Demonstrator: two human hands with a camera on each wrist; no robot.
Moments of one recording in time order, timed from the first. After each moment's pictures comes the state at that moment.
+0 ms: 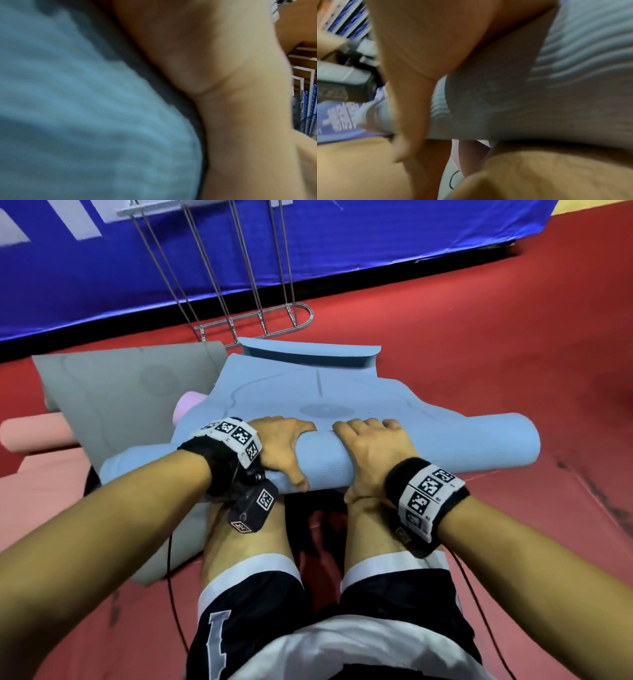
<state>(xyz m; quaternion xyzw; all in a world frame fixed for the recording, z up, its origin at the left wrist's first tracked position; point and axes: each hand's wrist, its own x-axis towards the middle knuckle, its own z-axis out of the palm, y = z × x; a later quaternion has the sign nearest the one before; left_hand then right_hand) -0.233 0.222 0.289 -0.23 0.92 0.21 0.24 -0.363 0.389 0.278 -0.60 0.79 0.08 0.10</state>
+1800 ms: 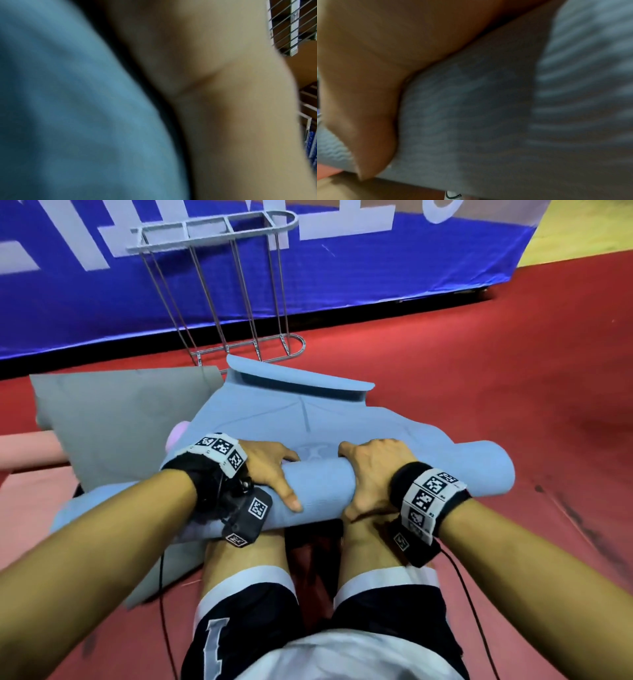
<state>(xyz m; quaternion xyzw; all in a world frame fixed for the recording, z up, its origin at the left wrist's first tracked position) -0.220 0.232 0.318 -0.25 0.86 0.31 0.32 -0.371 0.405 0.312 -0.58 0.80 0.10 0.14</state>
